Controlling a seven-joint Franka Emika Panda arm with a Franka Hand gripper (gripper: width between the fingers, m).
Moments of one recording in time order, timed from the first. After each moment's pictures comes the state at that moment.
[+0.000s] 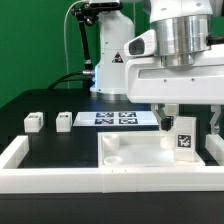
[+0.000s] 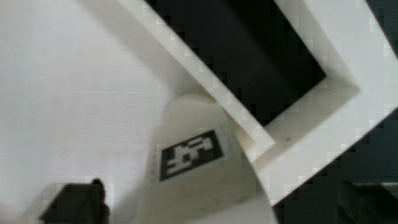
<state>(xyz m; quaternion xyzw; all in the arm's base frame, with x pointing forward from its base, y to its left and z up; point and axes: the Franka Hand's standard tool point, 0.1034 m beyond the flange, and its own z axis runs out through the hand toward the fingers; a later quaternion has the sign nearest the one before) 0.616 0.078 0.073 -0.95 0.31 -0.03 0.05</state>
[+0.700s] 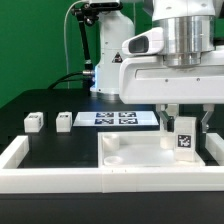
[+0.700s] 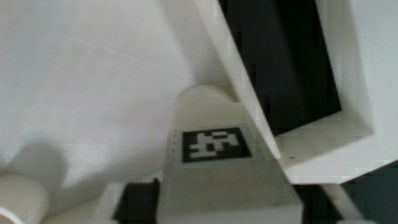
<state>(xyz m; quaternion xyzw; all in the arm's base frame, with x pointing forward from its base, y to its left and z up) 0.616 0.075 0.073 -0.98 0.19 -0.04 0.03</state>
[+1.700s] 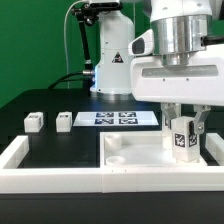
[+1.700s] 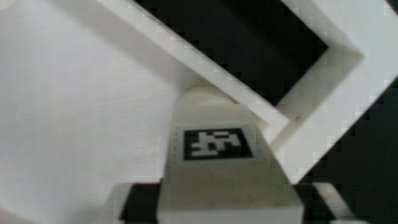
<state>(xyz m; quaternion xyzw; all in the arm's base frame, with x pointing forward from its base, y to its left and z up) 0.614 0.076 0.073 -0.88 0.48 -0.05 0.06</state>
